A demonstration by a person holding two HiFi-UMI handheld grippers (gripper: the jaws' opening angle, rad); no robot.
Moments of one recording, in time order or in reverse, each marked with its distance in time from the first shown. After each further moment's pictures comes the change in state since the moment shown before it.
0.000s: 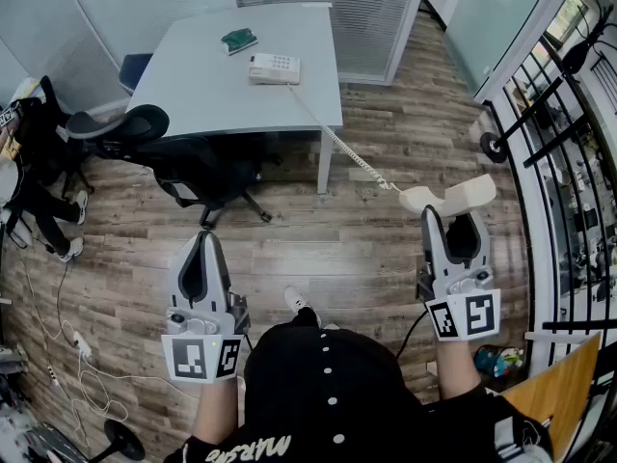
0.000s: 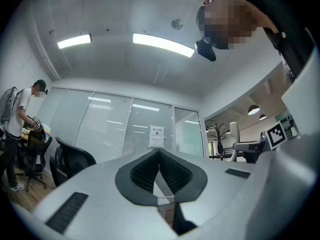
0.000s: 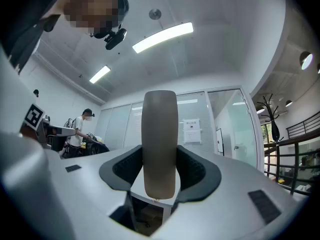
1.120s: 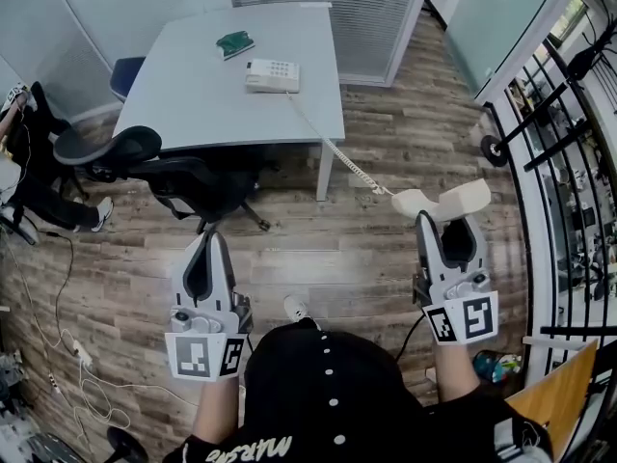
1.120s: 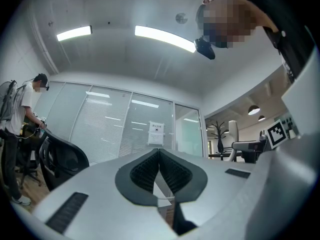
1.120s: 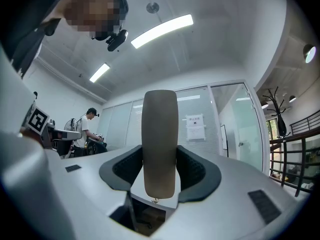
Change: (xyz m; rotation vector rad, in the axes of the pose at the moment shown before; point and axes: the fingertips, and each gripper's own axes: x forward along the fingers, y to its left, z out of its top) left arm 0.067 0.016 -0.026 -0.016 0.022 -0.024; right arm 0.060 -0.008 -0.019 0.013 0.020 0.034
